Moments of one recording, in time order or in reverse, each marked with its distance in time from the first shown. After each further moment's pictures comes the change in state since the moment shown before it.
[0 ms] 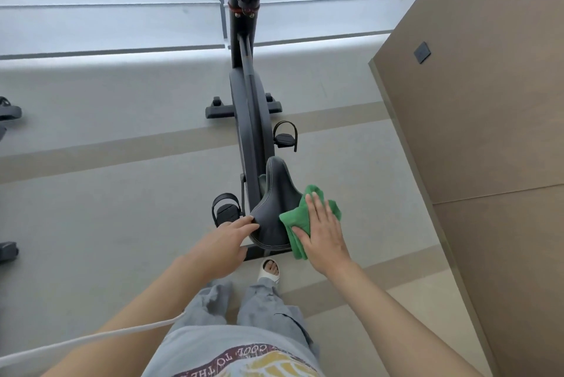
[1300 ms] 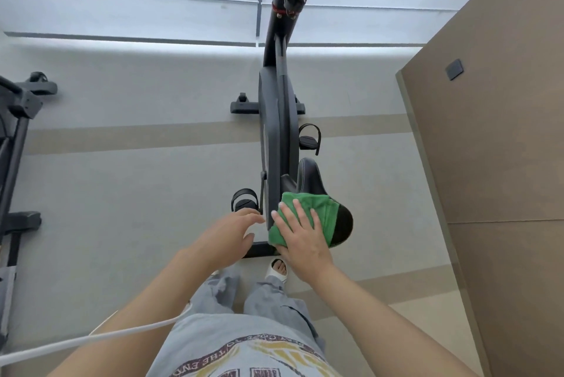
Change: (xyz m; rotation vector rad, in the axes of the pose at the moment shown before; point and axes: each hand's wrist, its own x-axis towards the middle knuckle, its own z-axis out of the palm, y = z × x) left_hand -0.036 -0.036 -0.025 -0.142 0.168 -0.050; right_hand 0.002 -0.090 0.033 -0.364 0.026 -0.418
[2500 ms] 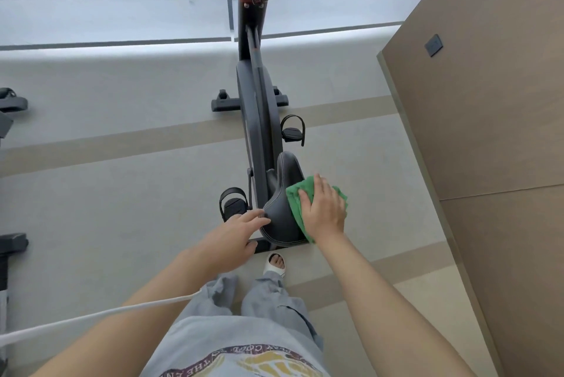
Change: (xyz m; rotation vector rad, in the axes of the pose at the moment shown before) left_hand 0.033 0.018 0.028 0.092 -0.179 0.144; right_hand 0.024 0.076 -0.011 0.318 0.059 0.650
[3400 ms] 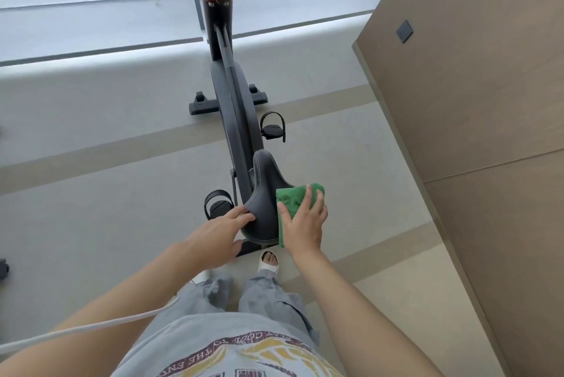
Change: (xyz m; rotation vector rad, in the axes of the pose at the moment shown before) left_hand 0.023 0.010 -0.004 0.149 -0.035 0.009; right_hand -0.047 -0.001 0.013 0.343 0.058 0.279
